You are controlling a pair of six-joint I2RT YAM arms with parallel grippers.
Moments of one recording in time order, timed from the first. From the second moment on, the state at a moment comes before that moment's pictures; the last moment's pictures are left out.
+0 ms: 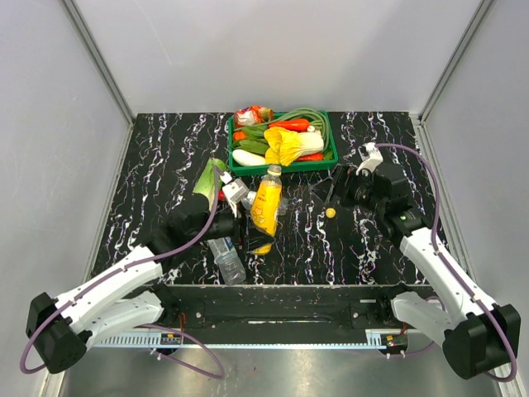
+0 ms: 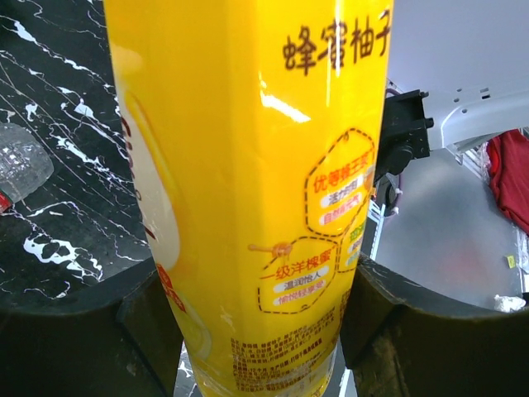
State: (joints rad) left arm -0.76 0.88 0.66 -0.02 0.50 -0.39; right arm 0.32 1.00 0.77 -0.16 -0.31 0.54
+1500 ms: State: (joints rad) left arm -0.82 1.07 0.76 -0.01 0.61 -0.39; right arm 0.43 1.13 0.83 0.47 -0.85 0.88
